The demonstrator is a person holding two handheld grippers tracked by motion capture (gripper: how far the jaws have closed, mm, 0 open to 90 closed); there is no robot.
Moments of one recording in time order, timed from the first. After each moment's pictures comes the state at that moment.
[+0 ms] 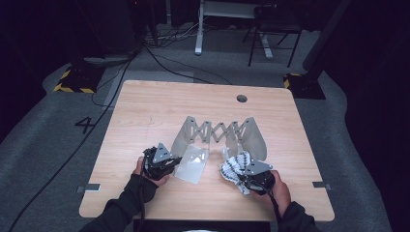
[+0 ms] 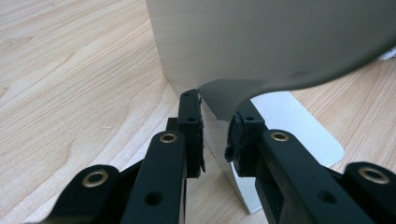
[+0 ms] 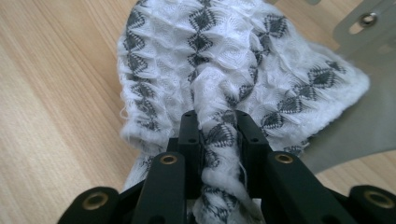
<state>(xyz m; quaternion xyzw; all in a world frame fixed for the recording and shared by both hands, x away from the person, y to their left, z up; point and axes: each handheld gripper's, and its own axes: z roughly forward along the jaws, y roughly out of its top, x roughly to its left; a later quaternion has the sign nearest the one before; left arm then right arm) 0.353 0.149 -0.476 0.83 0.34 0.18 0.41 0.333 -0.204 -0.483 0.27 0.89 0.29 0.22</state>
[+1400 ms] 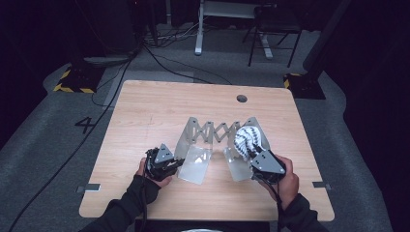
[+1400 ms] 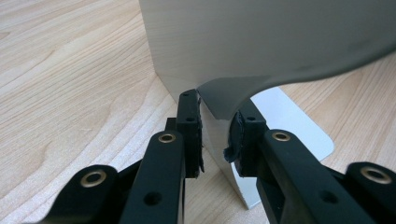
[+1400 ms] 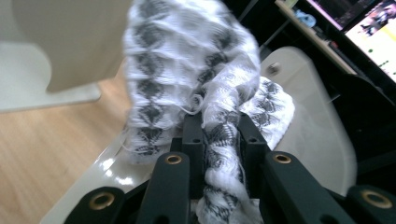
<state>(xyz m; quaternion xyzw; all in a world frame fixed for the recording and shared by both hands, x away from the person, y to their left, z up) 0.351 0.143 -0.477 0.83 0.34 0.15 0.42 0.325 -0.200 -0.415 0.24 0.80 0.32 0.44</state>
